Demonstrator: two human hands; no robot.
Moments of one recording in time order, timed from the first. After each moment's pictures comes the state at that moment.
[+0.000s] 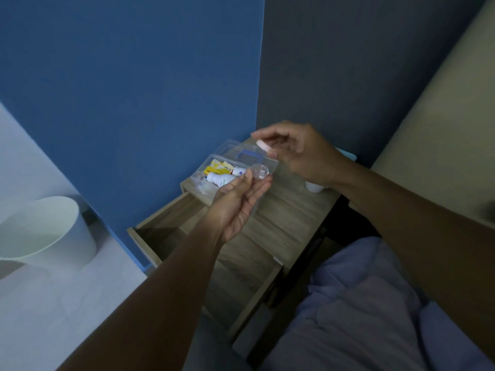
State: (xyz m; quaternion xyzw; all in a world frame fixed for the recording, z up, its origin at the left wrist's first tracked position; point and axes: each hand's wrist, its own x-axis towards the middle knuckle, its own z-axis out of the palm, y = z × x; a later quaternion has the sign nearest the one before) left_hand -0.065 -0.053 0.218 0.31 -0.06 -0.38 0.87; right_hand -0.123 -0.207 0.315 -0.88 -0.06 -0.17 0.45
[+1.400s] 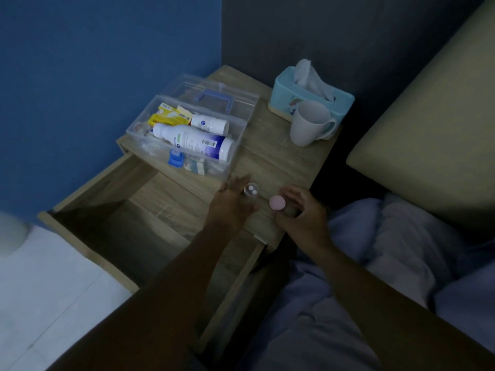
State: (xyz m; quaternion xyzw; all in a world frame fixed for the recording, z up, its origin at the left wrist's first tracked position) left_hand -0.057 -0.108 0.058 0.86 -0.36 -0.18 0.32; right_hand -0.191 -0.237 0.039 -0.77 0.34 -0.21 0.49
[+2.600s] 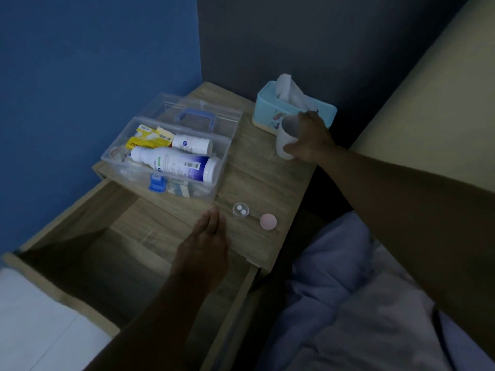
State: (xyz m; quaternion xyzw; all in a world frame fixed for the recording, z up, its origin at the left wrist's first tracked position) left_hand -0.063 -0.071 0.042 0.87 -0.46 -0.10 0.13; right_hand -0.067 -0.385 0.129 -0.93 0.35 -0.05 0.13
